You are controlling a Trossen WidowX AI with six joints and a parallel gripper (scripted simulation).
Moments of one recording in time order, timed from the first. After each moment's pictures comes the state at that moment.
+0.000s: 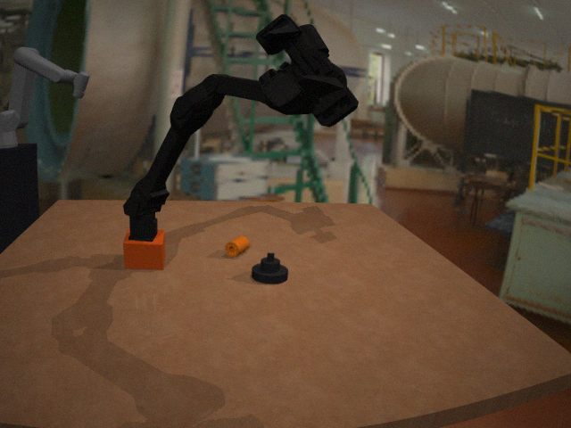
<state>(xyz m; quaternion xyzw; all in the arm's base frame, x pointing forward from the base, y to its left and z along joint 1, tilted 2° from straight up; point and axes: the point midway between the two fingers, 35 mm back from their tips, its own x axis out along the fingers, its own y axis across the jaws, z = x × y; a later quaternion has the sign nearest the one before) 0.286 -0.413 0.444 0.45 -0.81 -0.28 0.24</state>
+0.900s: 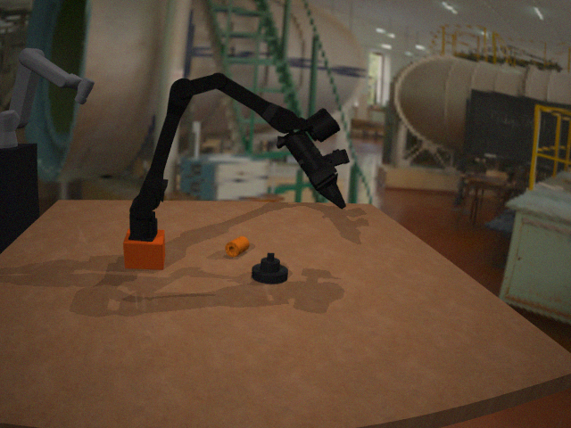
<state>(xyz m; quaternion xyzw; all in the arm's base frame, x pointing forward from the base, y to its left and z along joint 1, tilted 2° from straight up) 0.460 -0.002 0.149 0.09 -0.40 0.15 -0.90</state>
